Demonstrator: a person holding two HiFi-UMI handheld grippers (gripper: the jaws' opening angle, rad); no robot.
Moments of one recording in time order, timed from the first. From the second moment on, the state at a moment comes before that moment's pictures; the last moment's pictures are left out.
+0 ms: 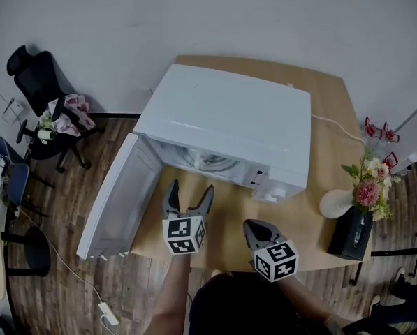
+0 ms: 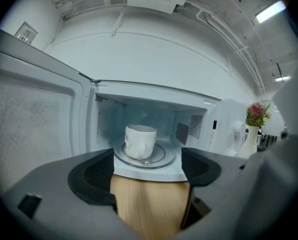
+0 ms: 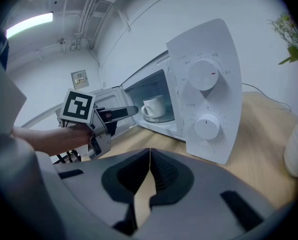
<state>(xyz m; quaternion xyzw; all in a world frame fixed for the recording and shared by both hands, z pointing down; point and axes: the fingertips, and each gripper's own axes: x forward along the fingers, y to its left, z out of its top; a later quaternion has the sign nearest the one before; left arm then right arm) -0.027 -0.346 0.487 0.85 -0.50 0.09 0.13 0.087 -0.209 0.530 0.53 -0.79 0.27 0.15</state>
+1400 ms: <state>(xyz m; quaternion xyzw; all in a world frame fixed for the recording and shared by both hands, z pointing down) -0.064 -0.204 0.437 0.87 -0.46 0.07 0.15 0.117 -0.198 0.432 0.57 -0.81 0.14 0.06</state>
